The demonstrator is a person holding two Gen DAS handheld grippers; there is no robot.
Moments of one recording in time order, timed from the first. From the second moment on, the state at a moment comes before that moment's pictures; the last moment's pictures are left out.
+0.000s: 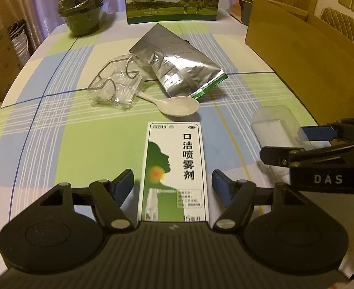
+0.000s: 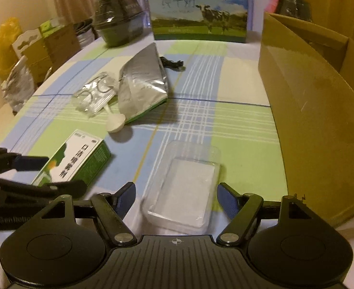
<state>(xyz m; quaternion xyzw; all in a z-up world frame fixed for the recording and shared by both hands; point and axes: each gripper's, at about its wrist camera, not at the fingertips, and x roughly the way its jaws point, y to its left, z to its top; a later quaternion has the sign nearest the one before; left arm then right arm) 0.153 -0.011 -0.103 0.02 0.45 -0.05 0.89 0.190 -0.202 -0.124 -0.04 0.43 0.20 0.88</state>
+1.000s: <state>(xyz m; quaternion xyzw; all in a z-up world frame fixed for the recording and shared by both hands) 0.120 -0.027 -0.084 0.01 0.45 -0.07 0.89 0.136 -0.223 -0.092 -0.03 0.40 0.16 0.90</state>
